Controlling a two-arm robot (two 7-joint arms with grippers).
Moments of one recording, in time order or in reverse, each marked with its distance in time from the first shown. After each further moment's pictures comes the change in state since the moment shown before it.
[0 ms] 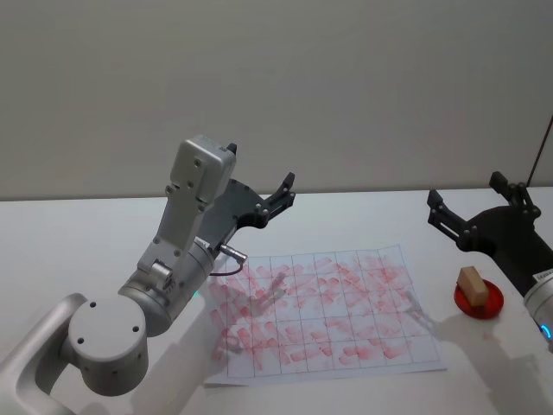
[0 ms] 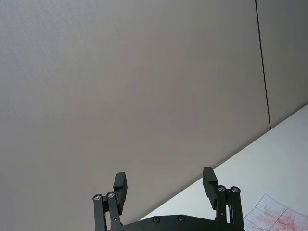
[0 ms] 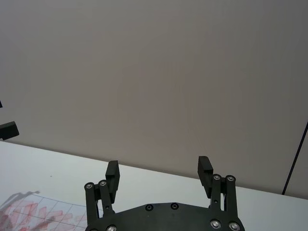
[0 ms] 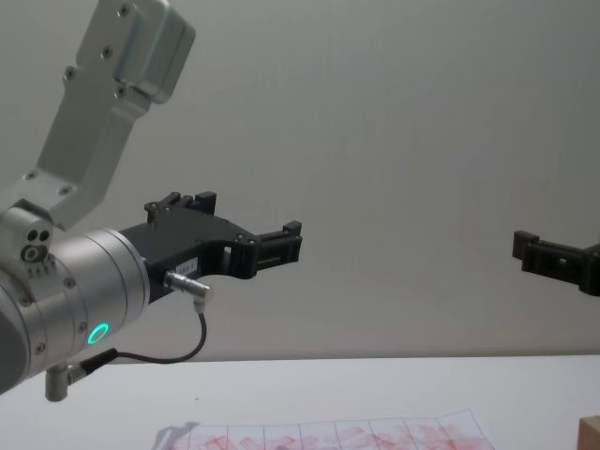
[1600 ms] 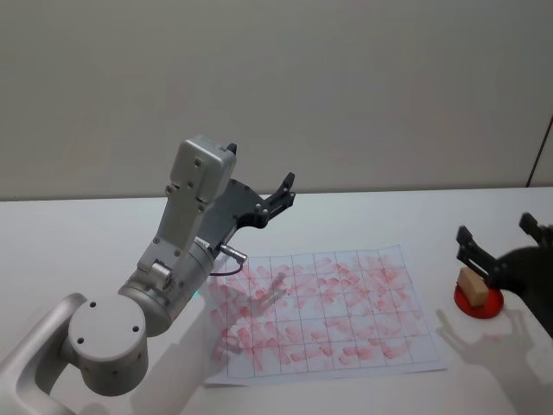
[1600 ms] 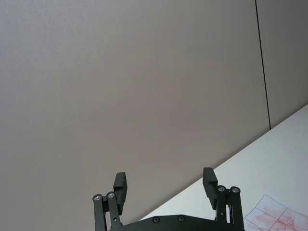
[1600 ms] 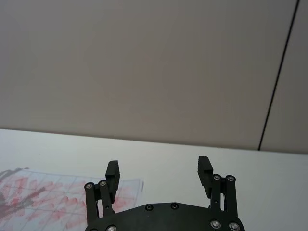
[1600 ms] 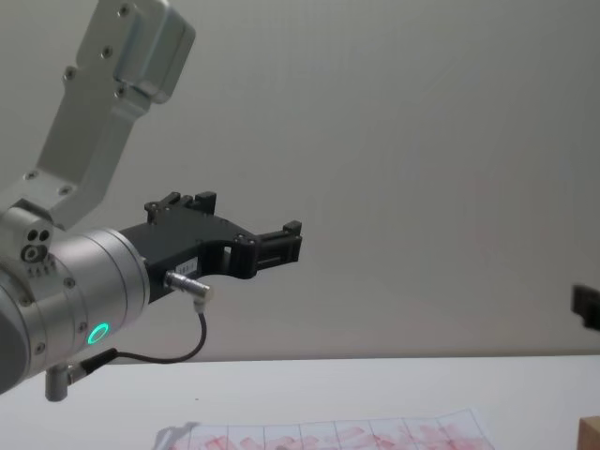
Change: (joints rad) left arm 0.000 0.000 0.000 0.000 0.000 0.000 0.000; right arm -0.123 0.059 0.028 -0.058 0.073 0.001 -0.068
